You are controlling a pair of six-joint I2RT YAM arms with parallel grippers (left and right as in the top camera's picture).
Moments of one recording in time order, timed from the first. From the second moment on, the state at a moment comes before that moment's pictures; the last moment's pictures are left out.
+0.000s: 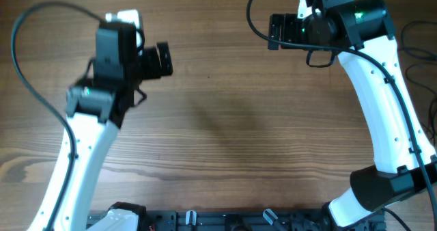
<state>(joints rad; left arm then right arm) -0.20 1.28 1.23 -0.71 -0.12 -0.26 0.31 1.76 2.00 -1.30 0.02 0.29</state>
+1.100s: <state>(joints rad) -0.20 0.35 0.44 -0.56 -0.14 -0.33 0.31 1.76 2.00 -1.30 0.02 0.29</state>
